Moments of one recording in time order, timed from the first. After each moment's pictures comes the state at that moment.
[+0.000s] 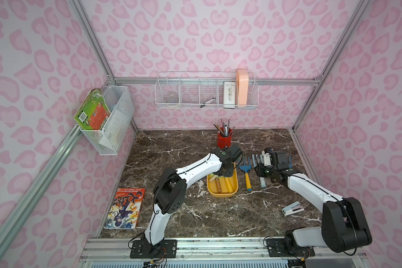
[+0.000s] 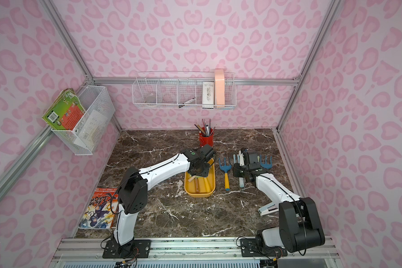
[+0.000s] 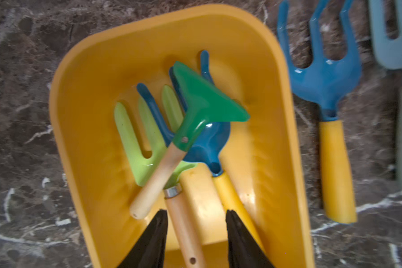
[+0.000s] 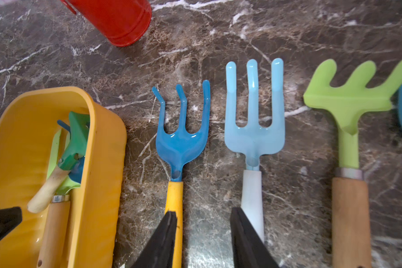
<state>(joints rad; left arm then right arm) -0.83 2.08 1.77 -0.96 -0.22 -0.60 0.25 1.39 0.79 -0.24 -0.11 0.26</state>
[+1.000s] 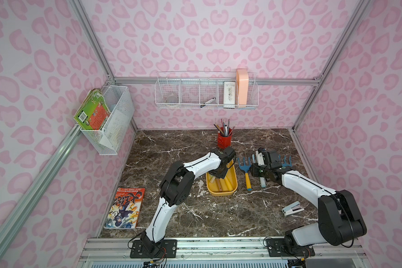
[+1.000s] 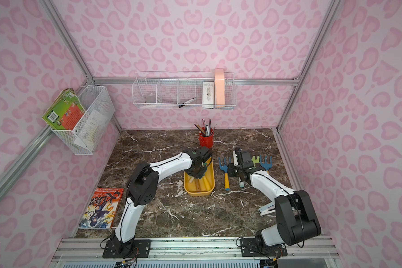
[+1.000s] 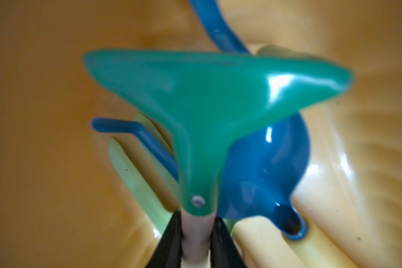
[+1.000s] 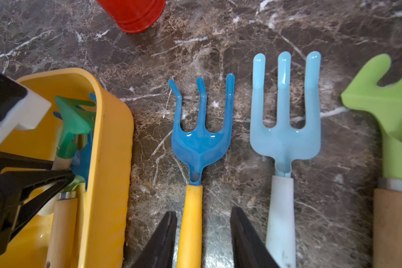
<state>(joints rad) -0.75 2.23 1.79 -0.93 -0.22 -0.32 0.33 1.45 0.82 -0.24 -0.09 0.29</state>
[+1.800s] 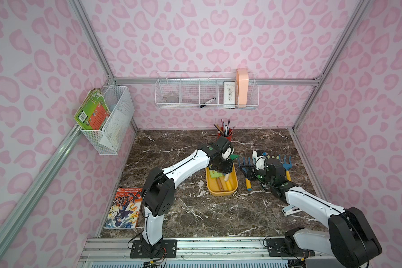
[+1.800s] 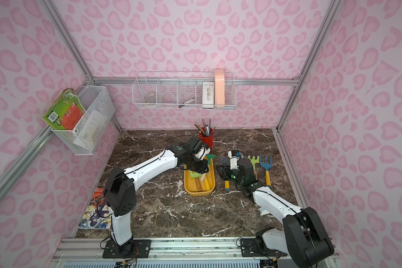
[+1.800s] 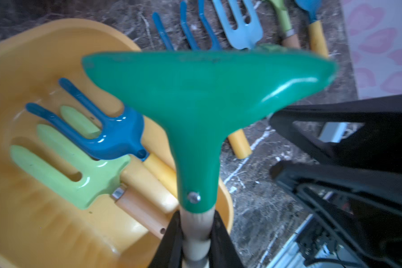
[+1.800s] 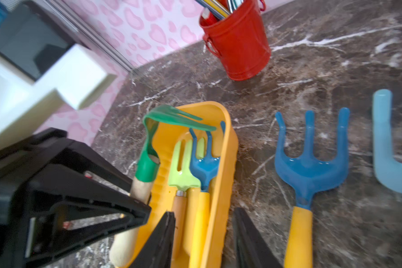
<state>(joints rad) -0.73 1.94 1.67 -0.77 0.32 -0.38 0.42 1.25 0.54 0.29 -0.33 0.51</state>
